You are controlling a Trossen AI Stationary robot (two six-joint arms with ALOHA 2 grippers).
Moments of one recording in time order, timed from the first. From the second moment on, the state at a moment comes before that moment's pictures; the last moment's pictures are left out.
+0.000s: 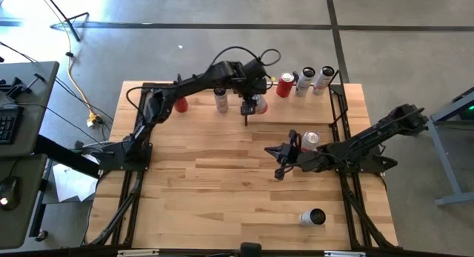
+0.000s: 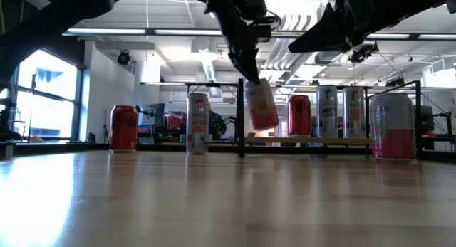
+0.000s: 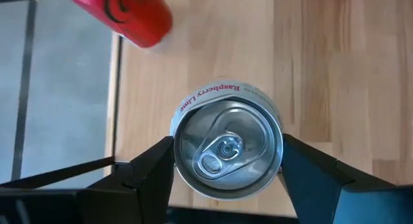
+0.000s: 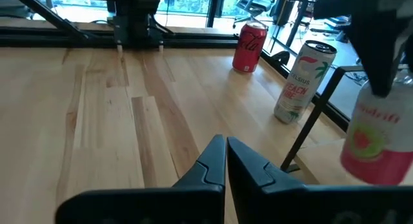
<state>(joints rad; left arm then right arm) 0.38 2.26 2.35 -1.13 -0.03 0.41 0.38 1.26 0.58 0.29 0.73 0.11</state>
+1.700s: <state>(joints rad) 0.38 2.28 2.35 -1.17 0.01 0.48 0.38 1.25 0.58 0.19 0.85 0.23</state>
